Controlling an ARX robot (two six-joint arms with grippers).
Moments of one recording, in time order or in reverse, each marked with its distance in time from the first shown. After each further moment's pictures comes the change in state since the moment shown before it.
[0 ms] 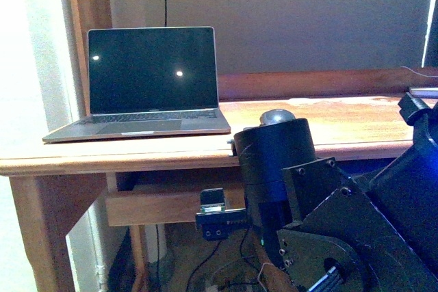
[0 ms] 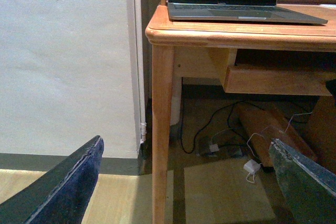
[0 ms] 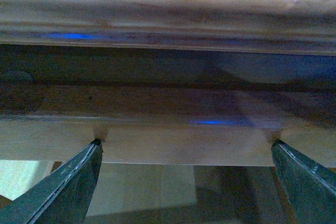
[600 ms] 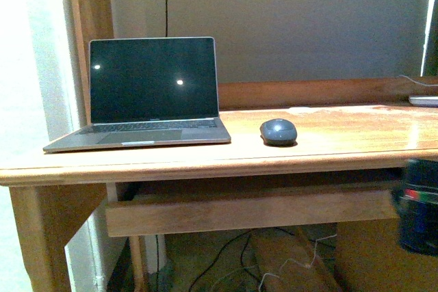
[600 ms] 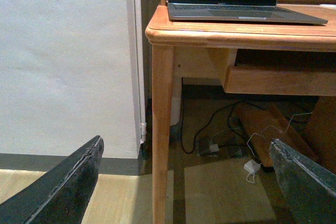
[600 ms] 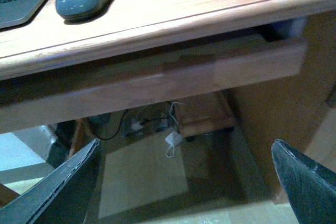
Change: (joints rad) left arm 0.000 0.000 0.000 0.000 0.000 0.000; right arm -0.196 -0.825 -0.670 -0.038 -0.149 0.134
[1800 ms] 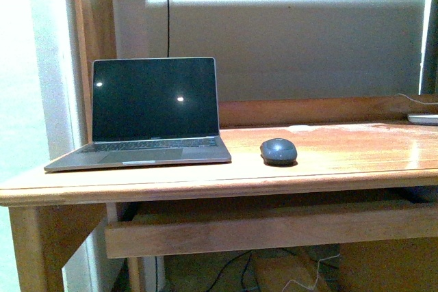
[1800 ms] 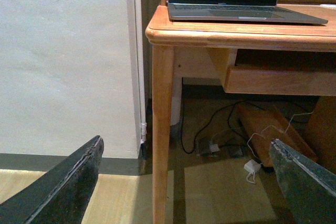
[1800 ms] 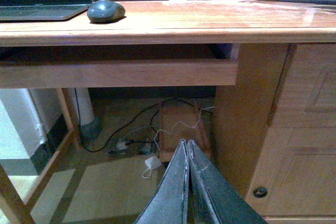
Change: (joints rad) left arm 0.000 0.000 0.000 0.000 0.000 0.001; right arm -0.294 -1.232 -0.484 -0.554 -0.344 -0.238
